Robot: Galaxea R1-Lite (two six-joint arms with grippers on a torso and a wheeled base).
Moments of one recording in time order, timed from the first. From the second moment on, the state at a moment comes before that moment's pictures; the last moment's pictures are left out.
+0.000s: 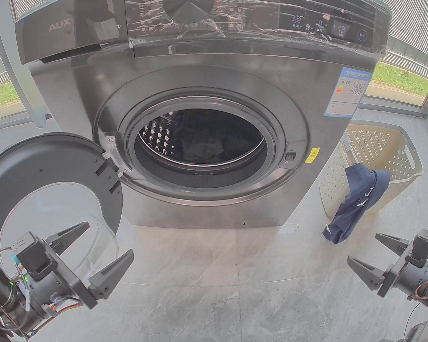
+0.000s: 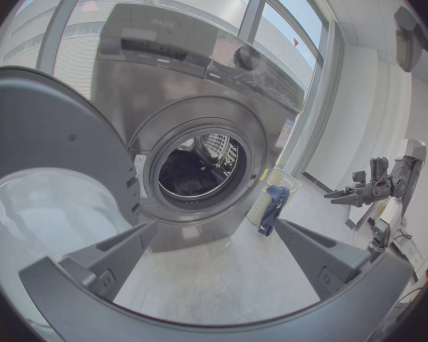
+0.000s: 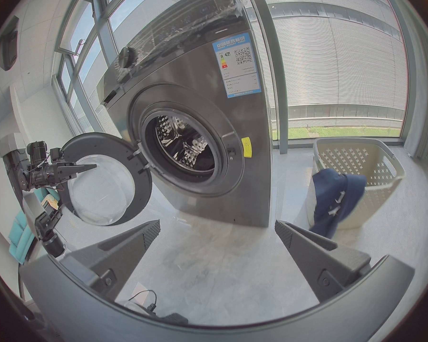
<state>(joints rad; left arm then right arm) -0.69 1.19 -0.06 -1.10 0.18 -0.09 0.58 1.13 -0.02 -0.94 -0.13 0.13</state>
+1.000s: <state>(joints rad) -0.60 0.71 -0.02 -0.68 0.17 -0.10 0.46 0.76 -0.04 -0.56 -0.11 0.14</state>
